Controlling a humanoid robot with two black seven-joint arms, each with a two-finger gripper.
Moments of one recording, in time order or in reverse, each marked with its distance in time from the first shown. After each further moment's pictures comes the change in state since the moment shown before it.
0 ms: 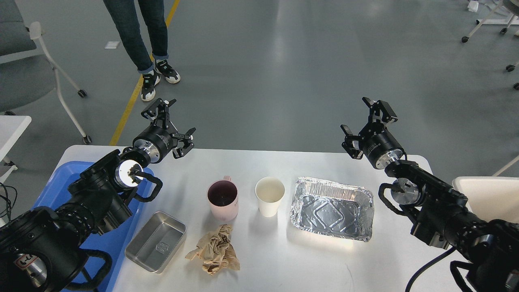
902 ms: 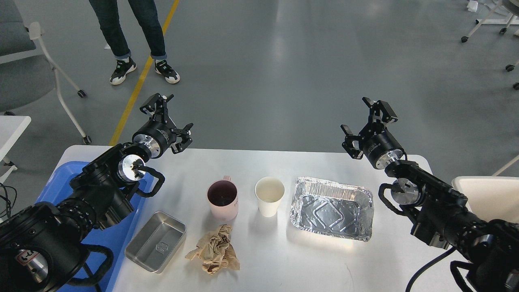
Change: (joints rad) left arm -0.038 -0.003 0.024 0.000 0.019 0.092 -0.011; right arm 0.002 0.000 -0.005 -0.002 -0.002 0.000 0.005
